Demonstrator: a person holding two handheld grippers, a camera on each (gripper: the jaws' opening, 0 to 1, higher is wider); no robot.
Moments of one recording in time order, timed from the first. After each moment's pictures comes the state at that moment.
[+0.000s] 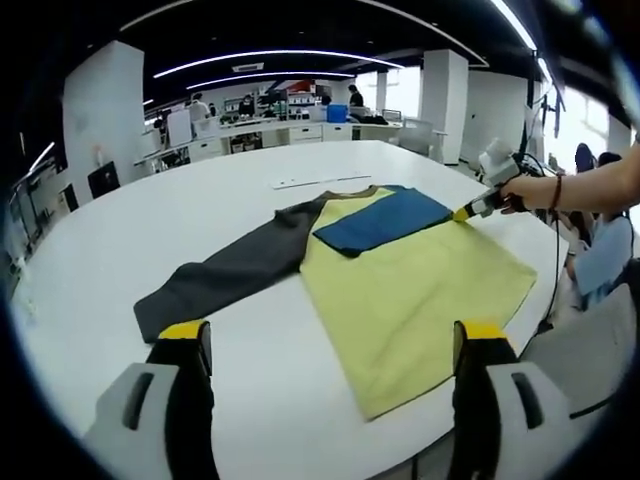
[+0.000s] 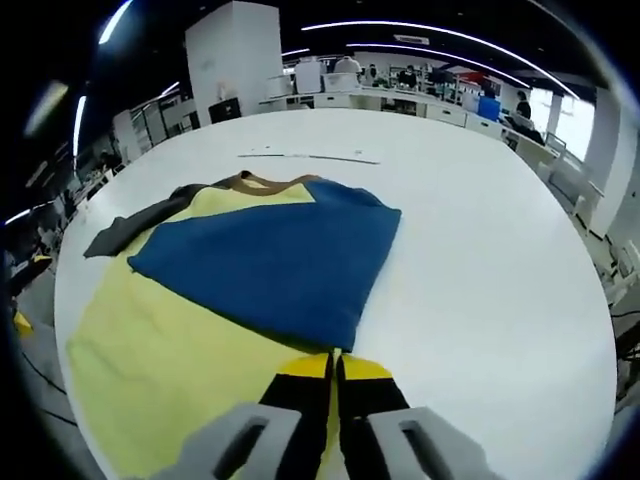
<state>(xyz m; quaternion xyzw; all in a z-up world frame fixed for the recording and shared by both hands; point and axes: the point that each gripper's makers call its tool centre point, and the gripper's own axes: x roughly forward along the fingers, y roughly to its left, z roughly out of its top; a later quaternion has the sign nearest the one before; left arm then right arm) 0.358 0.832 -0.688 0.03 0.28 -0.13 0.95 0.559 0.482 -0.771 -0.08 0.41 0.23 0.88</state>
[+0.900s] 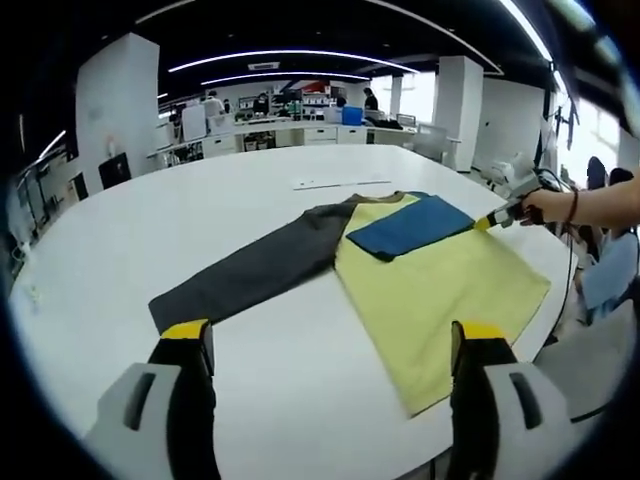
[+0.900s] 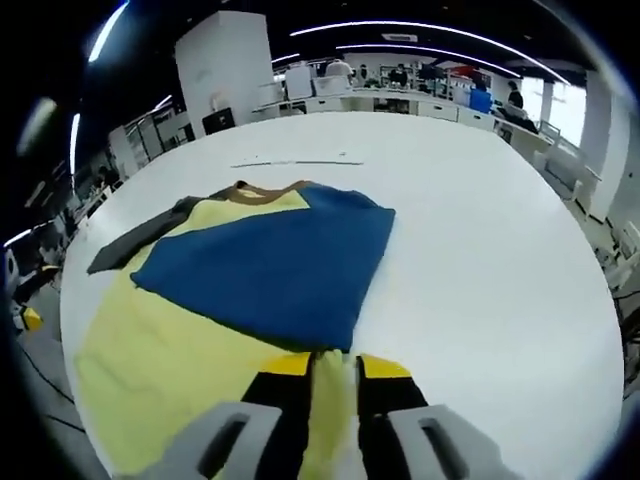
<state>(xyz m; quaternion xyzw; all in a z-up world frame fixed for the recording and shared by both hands) 0.368 0.851 -0.679 0.01 0.27 -0.10 0.96 0.563 0.466 -0.766 -0.03 0.40 0.22 0.89</state>
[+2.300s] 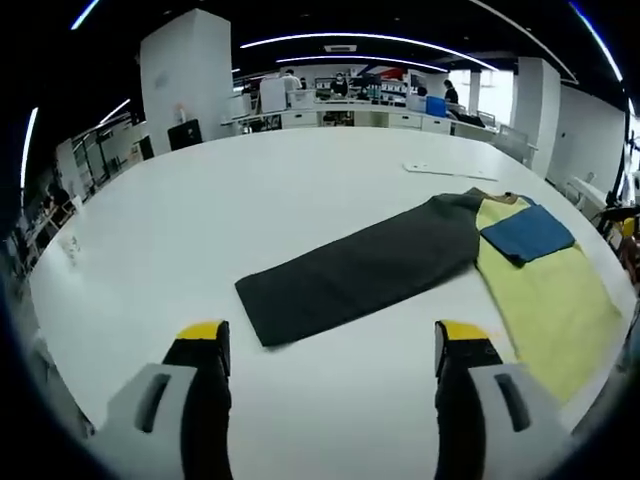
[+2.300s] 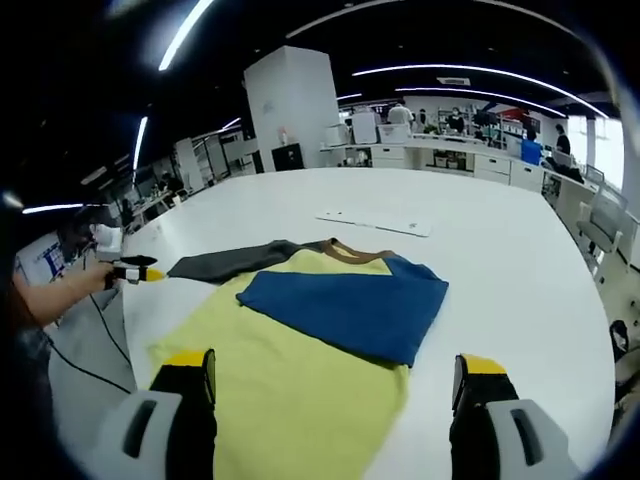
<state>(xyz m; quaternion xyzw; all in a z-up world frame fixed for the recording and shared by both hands) 0.405 0.982 -0.721 -0.01 0.31 0.07 0.95 0.490 0.499 -0.665 -0.04 0.30 0.36 0.88</state>
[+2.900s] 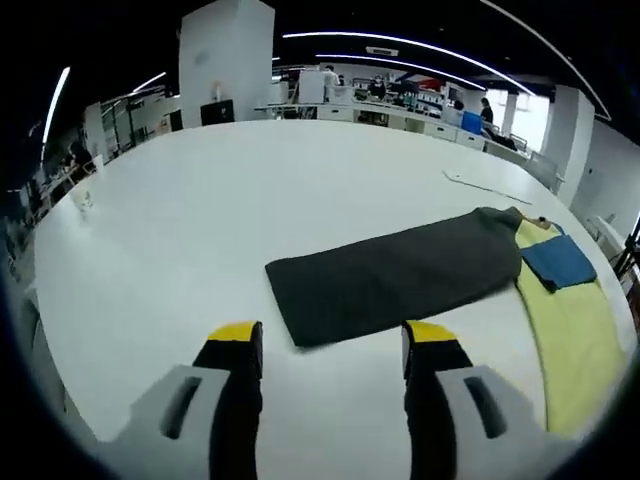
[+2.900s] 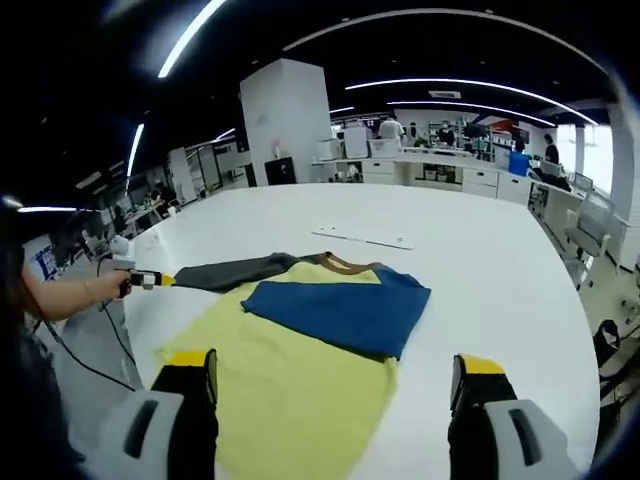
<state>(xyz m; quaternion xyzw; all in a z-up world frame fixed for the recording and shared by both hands) 0.409 1.015 -0.744 -0.07 0.30 0.14 0.94 0.468 0.478 -0.639 -0.03 0.28 0.34 0.90</state>
